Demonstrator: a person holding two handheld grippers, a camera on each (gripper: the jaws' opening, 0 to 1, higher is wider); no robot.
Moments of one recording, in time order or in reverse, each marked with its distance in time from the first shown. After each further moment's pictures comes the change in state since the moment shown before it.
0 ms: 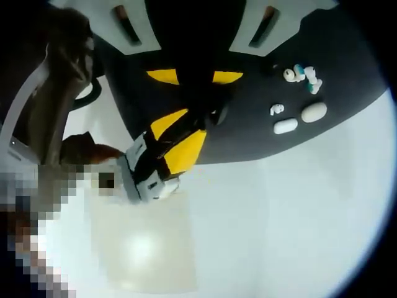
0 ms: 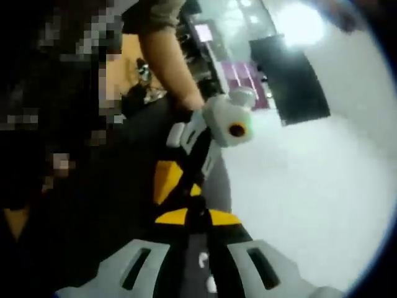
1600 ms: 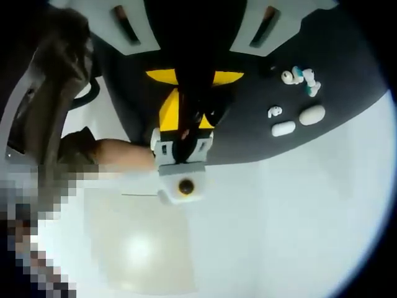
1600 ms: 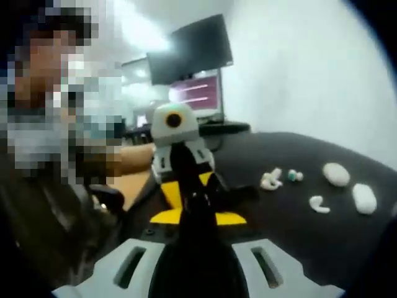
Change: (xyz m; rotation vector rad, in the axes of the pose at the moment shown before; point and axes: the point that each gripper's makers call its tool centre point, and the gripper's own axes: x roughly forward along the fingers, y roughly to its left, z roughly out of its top) left arm -0.003 0.002 -0.003 -0.013 0.010 0.016; right arm 0.016 0.021 -0.019 1.073 -0.325 0.382
